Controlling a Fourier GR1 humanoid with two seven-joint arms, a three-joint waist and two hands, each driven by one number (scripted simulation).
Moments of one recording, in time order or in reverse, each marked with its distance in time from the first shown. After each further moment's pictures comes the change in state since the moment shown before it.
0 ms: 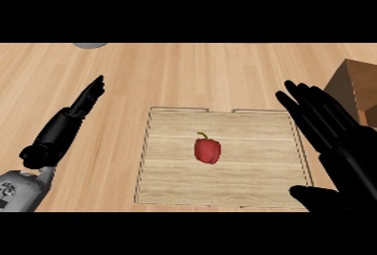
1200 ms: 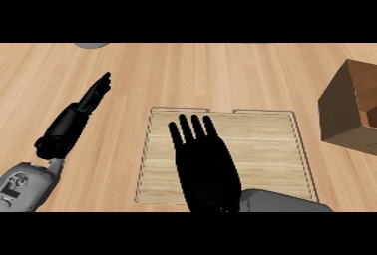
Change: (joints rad) left arm -0.044 -0.056 0.015 0.070 -0.038 -0.029 -0.009; right arm -0.387 0.636 0.379 0.379 0.018 0.426 0.544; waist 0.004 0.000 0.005
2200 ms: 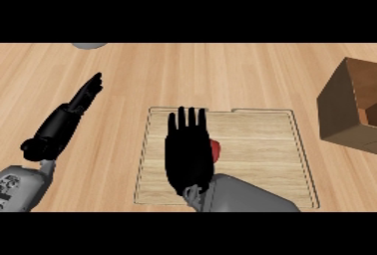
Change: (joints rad) left arm 0.032 -0.003 0.067 0.008 -0.016 -0.054 -0.030; right arm 0.031 0.176 -0.044 0.273 0.252 0.089 -0.048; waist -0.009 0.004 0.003
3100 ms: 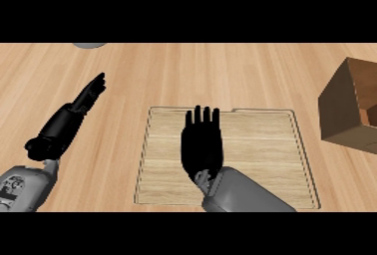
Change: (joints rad) left arm 0.009 -0.062 0.052 -0.011 -0.062 -0.051 0.027; right arm 0.119 0.042 -0.109 0.112 0.204 0.034 -0.116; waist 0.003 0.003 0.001
